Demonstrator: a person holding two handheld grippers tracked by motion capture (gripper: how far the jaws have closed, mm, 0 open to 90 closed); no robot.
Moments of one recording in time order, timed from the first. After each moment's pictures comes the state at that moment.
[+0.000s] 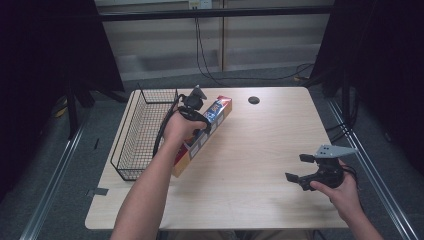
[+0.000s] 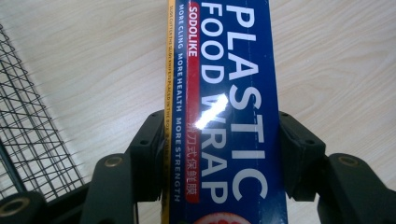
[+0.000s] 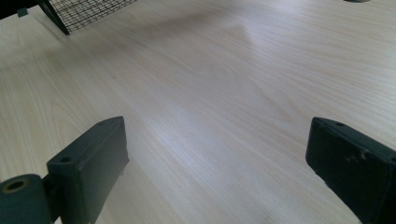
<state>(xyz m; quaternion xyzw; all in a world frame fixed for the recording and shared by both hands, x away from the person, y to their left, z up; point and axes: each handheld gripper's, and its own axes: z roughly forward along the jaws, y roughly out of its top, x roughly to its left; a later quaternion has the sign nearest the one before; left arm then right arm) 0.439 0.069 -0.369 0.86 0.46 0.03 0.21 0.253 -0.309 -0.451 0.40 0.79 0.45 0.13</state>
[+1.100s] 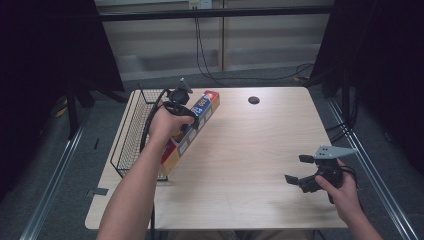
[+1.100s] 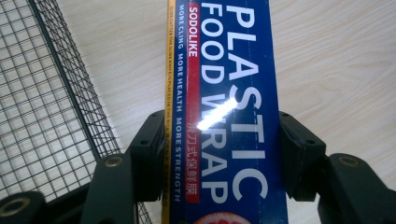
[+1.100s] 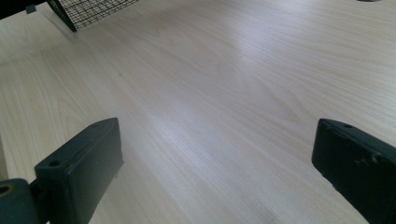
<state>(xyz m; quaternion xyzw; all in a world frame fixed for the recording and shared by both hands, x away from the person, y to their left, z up) 0.437 0.101 -0.343 0.84 0.50 0.04 0.21 0.252 -0.307 -0.452 0.39 0.79 0.45 0.13</state>
